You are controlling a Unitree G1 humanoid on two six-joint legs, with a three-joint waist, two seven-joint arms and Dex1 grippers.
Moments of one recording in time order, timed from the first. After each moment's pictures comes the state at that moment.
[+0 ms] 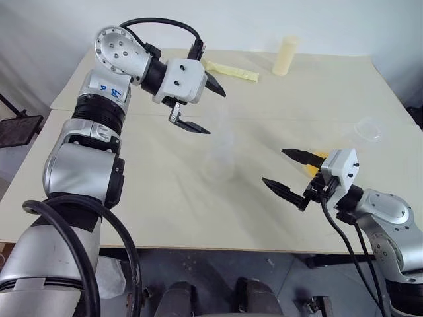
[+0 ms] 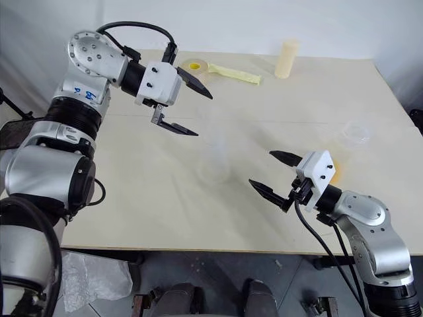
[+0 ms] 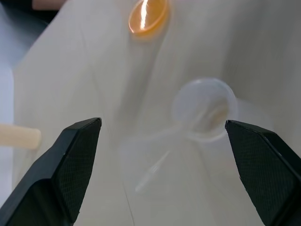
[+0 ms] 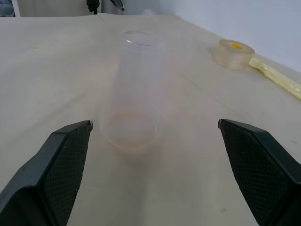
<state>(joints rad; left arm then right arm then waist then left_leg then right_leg) -1.56 0.45 -0.19 1.14 0.05 -0.58 -1.50 -0.14 -0.65 -0.16 -0.42 0.51 0.31 0.78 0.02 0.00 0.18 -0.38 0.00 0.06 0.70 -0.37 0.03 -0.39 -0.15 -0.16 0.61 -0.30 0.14</state>
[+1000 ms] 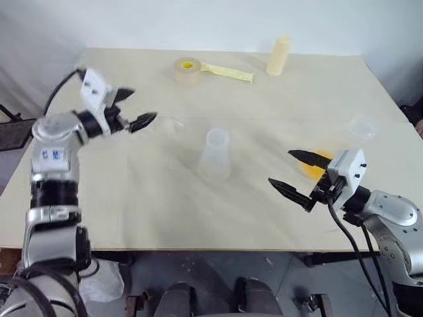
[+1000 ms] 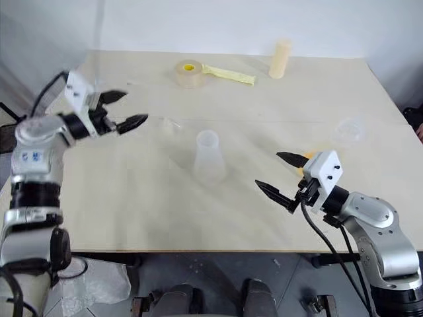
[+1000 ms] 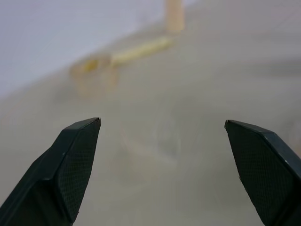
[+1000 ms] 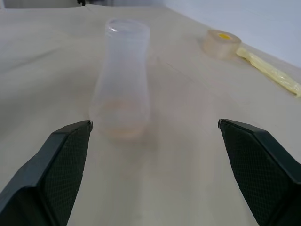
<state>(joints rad) -0.75 0.65 0.21 0.39 -0.15 0.26 -0.79 -0.14 -0.68 -0.20 -0.42 0.52 0.33 0.80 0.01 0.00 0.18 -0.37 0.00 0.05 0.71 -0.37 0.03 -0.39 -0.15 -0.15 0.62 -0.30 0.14</state>
